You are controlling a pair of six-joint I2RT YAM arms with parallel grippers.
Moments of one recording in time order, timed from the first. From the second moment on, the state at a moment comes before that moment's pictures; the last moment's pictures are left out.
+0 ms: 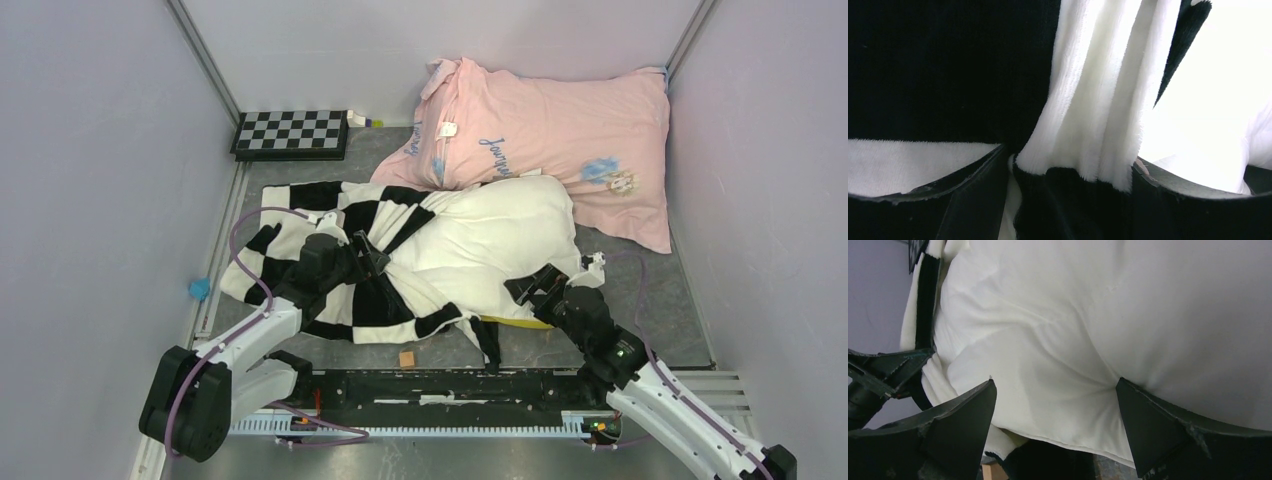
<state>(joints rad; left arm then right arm) -0.38 1.04 0.39 0.13 0.09 -0.61 0.66 0.34 0.19 -0.31 0.24 1.02</state>
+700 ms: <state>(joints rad) -0.40 1.03 0.38 0.14 0.09 -0.61 0.65 0.80 0.35 -0.14 0.18 0.89</state>
